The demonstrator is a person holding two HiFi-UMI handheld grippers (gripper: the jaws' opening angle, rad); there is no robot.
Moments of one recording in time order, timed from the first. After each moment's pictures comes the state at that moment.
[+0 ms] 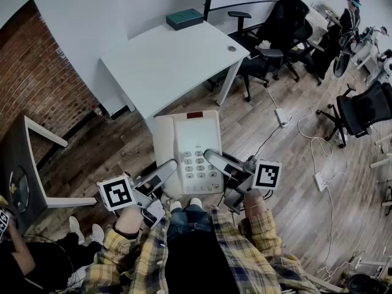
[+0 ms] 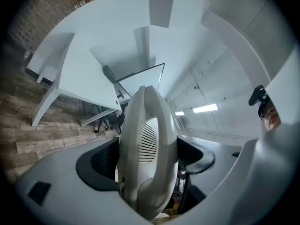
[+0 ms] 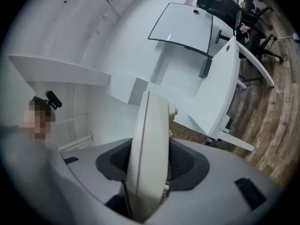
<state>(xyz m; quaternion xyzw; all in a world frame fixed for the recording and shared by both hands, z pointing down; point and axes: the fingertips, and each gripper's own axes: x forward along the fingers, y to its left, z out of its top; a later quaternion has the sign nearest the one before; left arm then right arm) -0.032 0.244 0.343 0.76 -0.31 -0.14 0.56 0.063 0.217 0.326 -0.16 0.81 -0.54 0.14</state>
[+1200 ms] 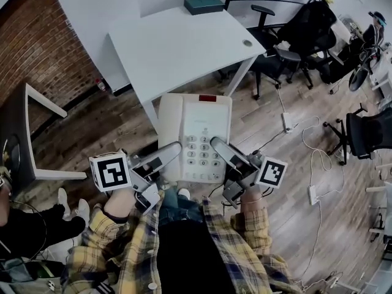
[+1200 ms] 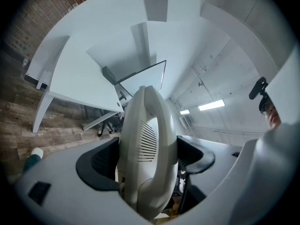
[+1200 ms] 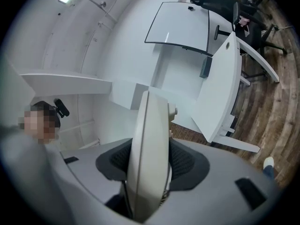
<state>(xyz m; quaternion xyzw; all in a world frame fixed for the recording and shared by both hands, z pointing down) 0.003 0.198 0.344 0.76 -0.33 -0.12 0.54 0.099 0.170 0.337 -0.13 0.80 -0.55 0.17</state>
